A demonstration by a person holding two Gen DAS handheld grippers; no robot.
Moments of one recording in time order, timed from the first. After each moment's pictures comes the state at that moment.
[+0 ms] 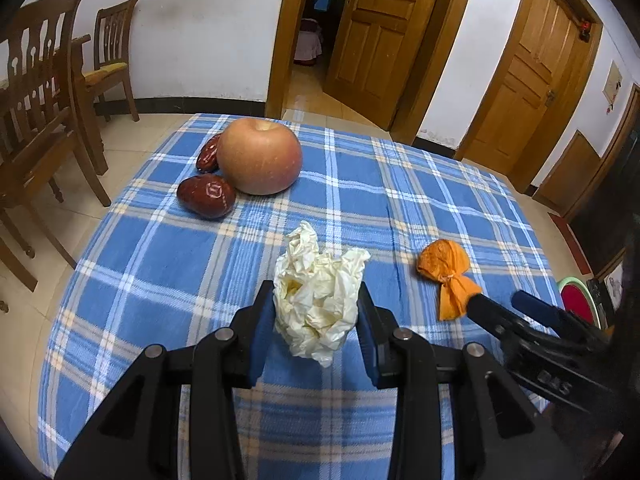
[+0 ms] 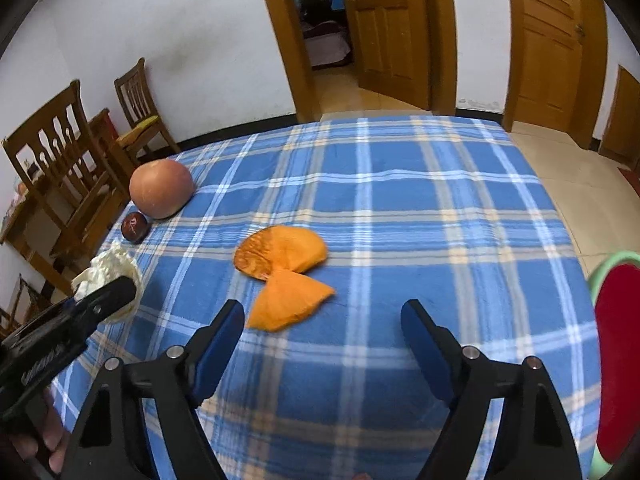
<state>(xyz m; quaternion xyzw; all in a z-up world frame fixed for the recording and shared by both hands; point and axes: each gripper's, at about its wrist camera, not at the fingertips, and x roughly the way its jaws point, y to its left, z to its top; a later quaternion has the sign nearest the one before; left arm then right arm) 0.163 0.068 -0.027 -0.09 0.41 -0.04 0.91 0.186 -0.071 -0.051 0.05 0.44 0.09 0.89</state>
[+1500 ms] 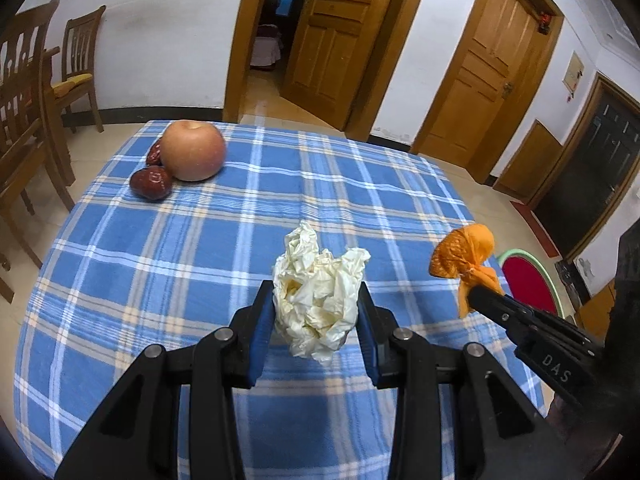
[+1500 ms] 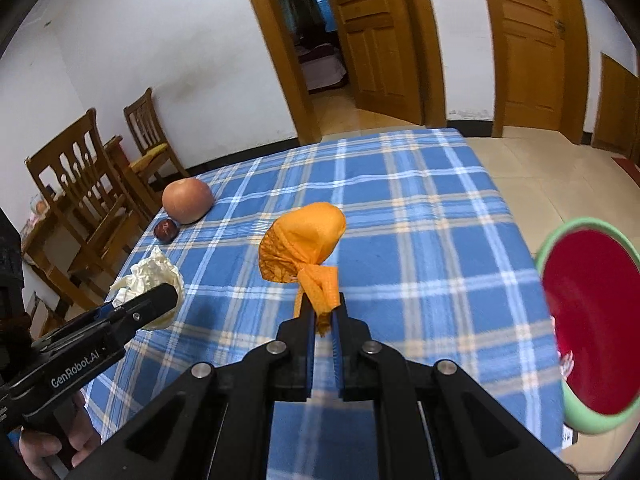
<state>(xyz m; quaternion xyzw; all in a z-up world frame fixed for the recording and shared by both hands) 0.110 0.021 -0.007 -0.09 0.39 -0.11 0.91 0.104 -0.121 -0.018 0.10 0.39 0.09 0.91</state>
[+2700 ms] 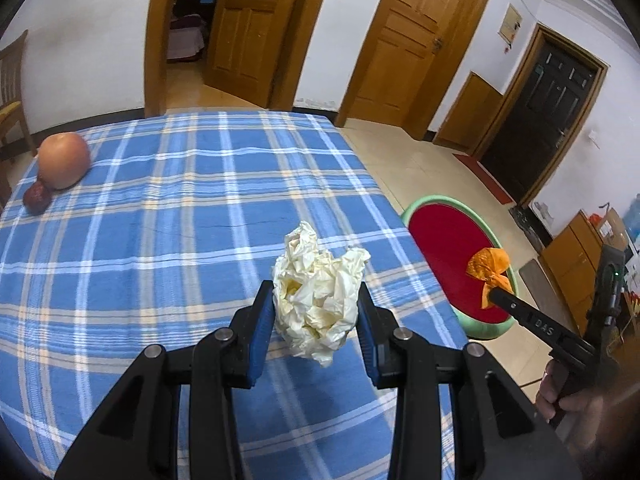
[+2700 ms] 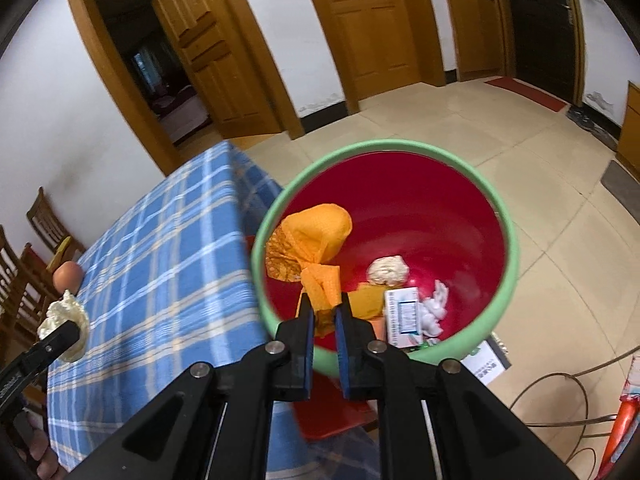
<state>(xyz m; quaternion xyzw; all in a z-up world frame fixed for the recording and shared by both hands) 0.093 -0.099 -0.006 -0.05 0.42 -0.23 0.88 0.017 -0.313 -0.048 0.21 0.38 -0.13 0.89</state>
